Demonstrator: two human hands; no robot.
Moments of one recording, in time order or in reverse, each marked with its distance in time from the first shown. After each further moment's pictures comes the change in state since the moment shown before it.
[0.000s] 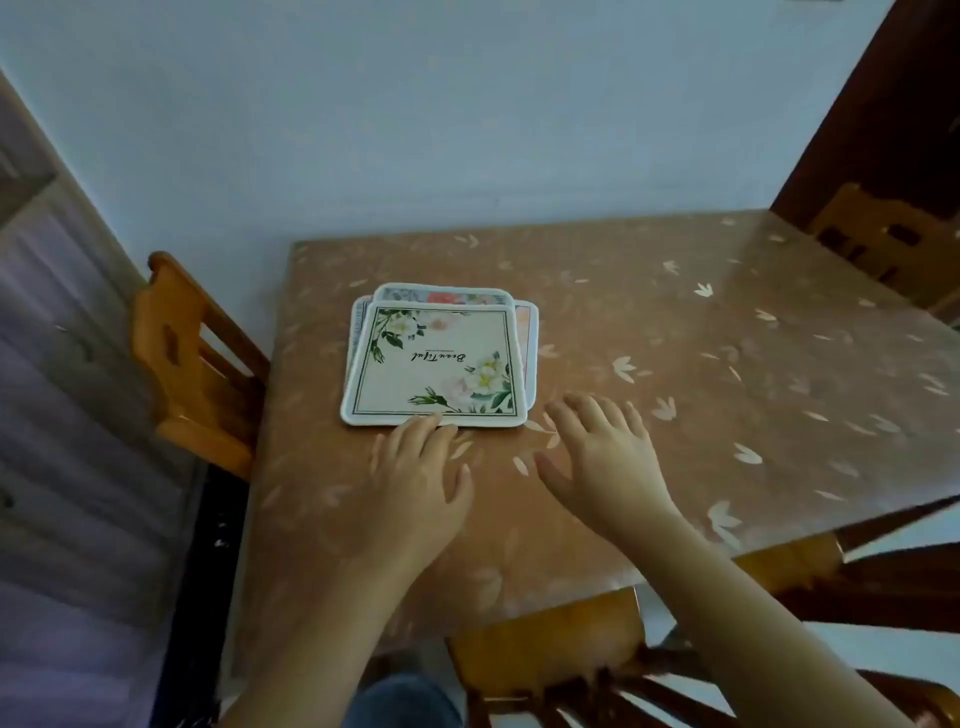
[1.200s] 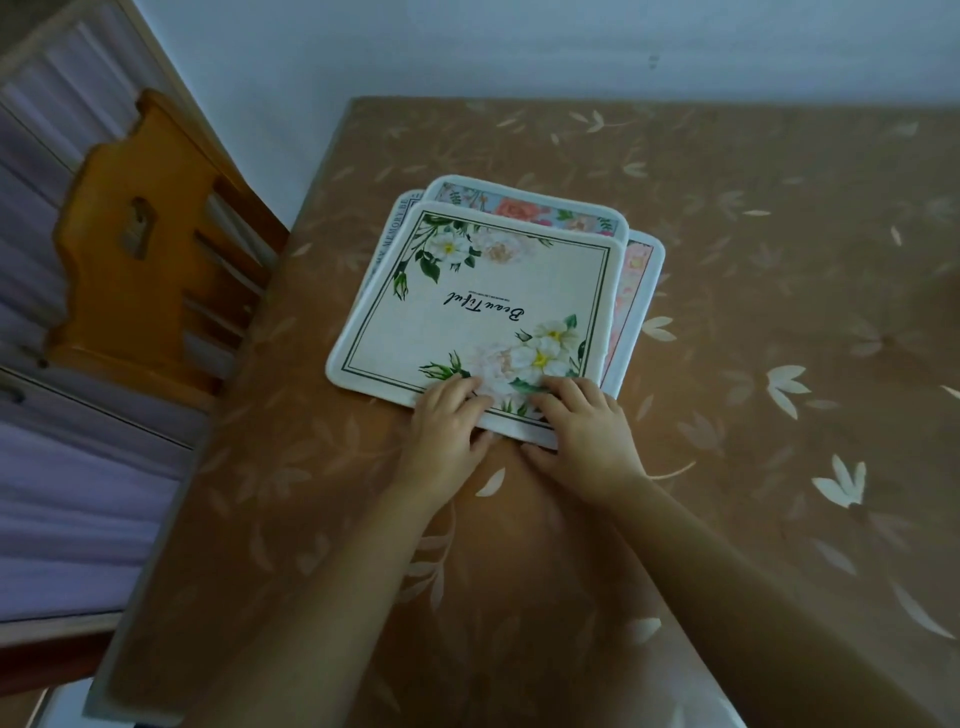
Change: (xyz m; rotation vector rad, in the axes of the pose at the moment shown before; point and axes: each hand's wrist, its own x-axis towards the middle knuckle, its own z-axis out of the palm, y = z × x) left_hand 0.110 -0.088 0.192 0.070 -0.095 -0.133; right_hand 0.161 0.072 0.220 0.247 -0.235 -0.341
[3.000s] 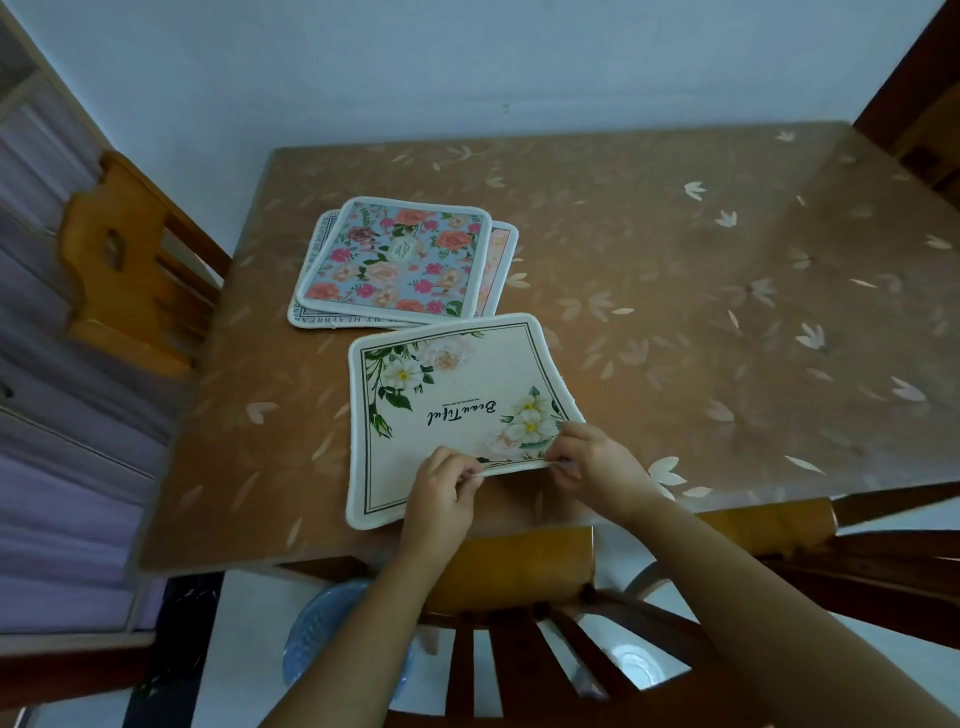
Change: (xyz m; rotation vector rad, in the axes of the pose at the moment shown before) left_hand -0.178 0.149 -0.025 -0.459 -0.015 -0.105; right_hand -0.237 -0.009 -0.083 0.202 -0.009 0.125
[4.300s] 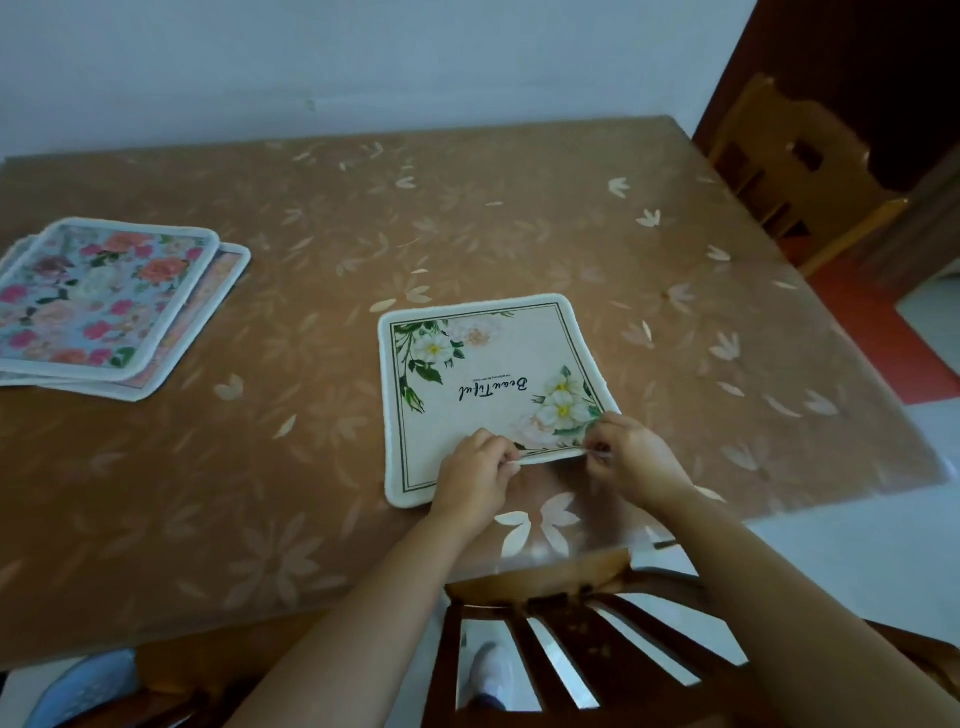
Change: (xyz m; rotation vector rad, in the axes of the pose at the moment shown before) left_hand 0.127 0.254 0.375 0.148 -0.270 0.062; right_hand -0.091 0.411 -0.204 -0.019 0.039 0.265
